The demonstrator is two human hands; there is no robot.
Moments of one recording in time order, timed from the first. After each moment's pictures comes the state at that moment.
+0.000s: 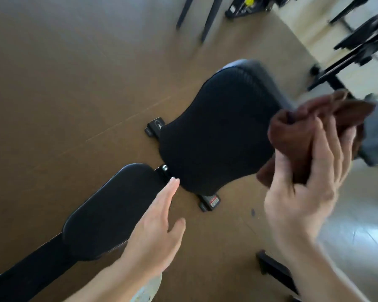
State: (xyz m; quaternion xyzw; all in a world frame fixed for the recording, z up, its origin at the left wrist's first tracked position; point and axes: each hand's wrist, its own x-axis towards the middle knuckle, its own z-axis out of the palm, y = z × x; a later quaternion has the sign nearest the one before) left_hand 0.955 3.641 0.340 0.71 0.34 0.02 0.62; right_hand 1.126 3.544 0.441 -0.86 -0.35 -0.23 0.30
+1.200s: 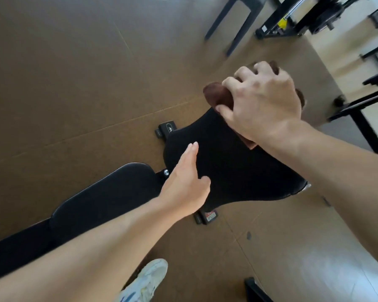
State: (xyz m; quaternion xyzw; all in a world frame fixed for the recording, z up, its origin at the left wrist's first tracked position) left_hand 1.065 3.679 0.353 0.63 0.38 0.05 0.67; right_hand 1.229 3.715 0.463 -0.73 -0.59 -0.20 -0.28
